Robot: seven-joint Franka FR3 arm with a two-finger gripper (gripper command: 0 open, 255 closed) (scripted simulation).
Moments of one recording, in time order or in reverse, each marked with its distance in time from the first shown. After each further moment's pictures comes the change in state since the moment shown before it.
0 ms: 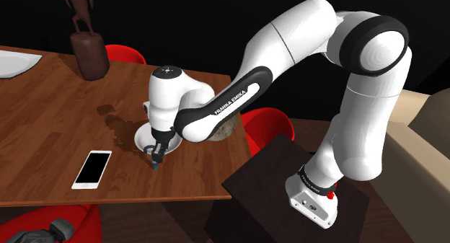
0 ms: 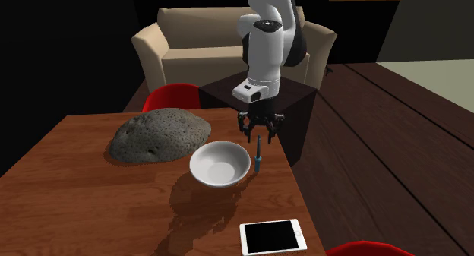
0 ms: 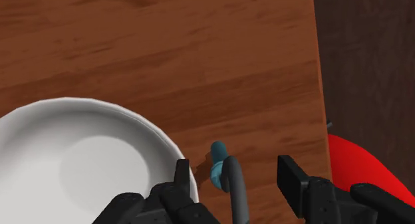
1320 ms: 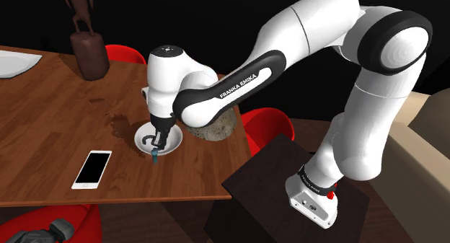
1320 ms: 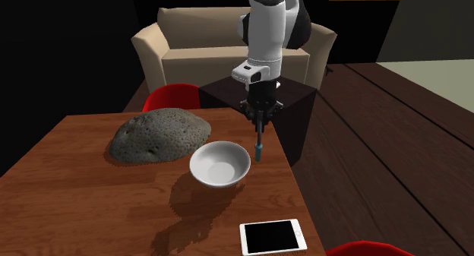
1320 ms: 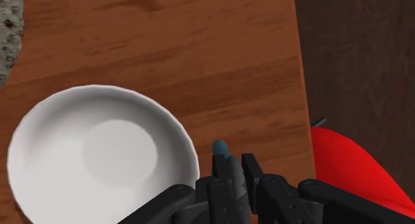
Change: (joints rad) arm -0.019 -0.091 0.021 0.024 0.048 -0.109 -0.035
